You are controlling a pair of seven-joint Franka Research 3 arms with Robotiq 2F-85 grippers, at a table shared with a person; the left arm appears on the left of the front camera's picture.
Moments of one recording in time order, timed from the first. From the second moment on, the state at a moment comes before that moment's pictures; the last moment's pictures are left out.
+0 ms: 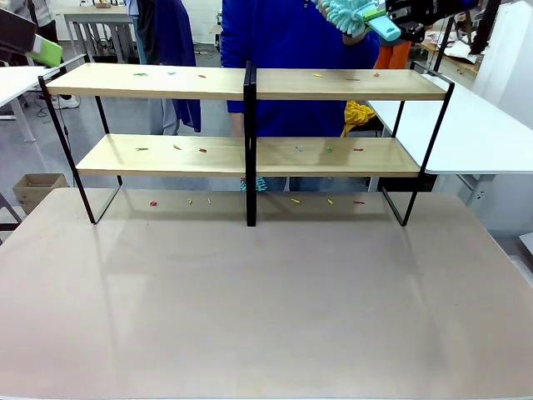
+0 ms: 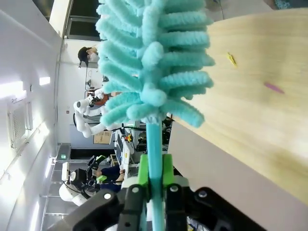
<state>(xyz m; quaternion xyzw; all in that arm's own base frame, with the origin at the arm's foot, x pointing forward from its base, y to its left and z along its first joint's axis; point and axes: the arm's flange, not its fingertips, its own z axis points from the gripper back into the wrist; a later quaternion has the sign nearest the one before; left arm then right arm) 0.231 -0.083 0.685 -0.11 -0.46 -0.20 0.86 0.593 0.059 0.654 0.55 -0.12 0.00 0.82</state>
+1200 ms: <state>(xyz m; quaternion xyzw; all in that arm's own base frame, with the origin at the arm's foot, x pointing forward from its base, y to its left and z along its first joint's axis) 0.231 -0.084 0.685 -0.11 -0.46 -0.21 0.86 0.321 -0.167 0.732 0.35 -0.06 0.30 0.89</state>
